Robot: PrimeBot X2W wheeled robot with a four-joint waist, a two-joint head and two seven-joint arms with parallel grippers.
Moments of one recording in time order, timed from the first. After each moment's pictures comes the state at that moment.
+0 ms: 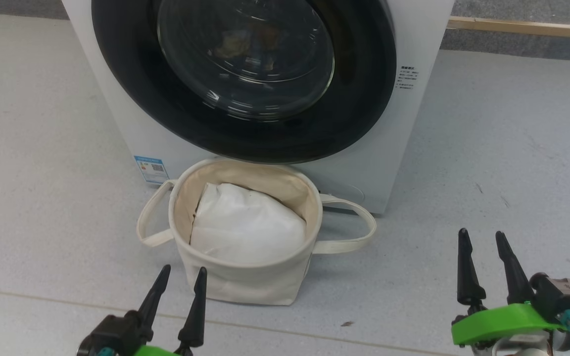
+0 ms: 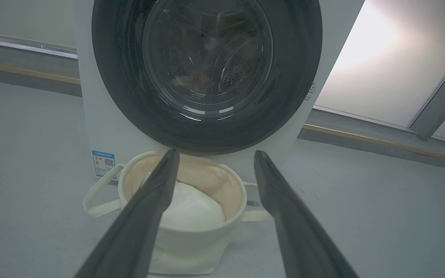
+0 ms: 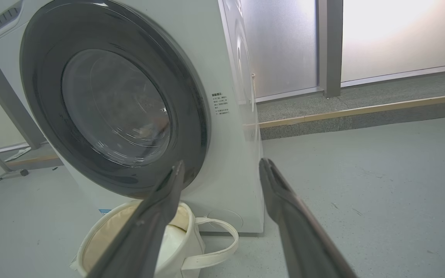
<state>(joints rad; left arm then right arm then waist) -0.02 0.04 -0.12 0.26 -0.22 -0.06 -0.26 -0.01 -0.04 0.01 0.17 0.26 0.13 -0.26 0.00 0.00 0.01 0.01</state>
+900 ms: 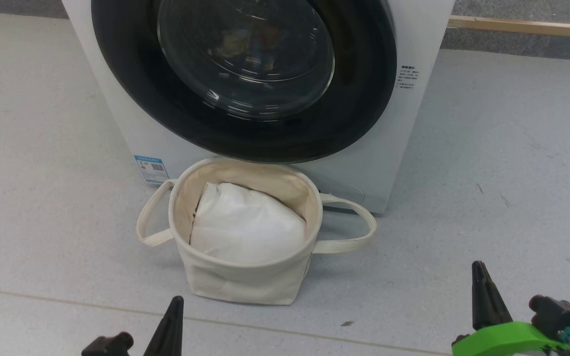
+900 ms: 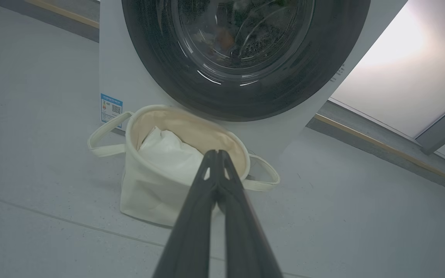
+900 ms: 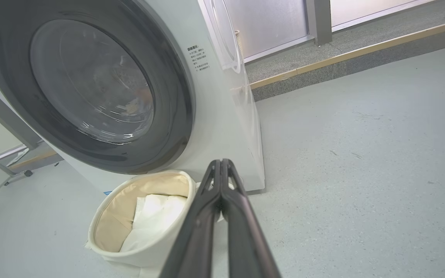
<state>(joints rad) 0.02 0.04 -0.11 0.34 -0.37 -0.06 -0.22 0.03 -0.04 0.02 0.25 0.40 0.13 -0.23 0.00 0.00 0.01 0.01</state>
